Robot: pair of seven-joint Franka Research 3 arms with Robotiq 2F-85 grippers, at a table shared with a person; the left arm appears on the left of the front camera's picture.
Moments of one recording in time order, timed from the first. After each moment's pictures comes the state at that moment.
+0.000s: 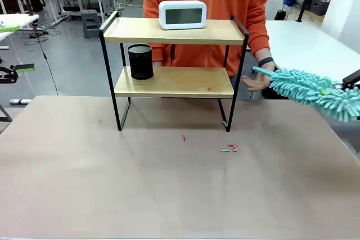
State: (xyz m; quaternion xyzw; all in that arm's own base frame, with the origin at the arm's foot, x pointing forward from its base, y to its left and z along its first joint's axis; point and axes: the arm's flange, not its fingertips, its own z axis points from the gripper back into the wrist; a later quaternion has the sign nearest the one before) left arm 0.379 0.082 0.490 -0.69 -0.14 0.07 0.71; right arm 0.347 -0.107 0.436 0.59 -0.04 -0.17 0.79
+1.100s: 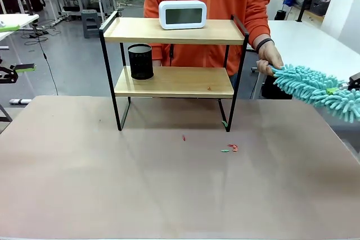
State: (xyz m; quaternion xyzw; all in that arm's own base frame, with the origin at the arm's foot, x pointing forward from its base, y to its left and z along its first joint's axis) left arm 0.379 0.082 0.490 -0.69 -0.14 0.07 0.71; right arm 0.342 -0.116 0.437 0.60 -0.04 -0.17 0.78
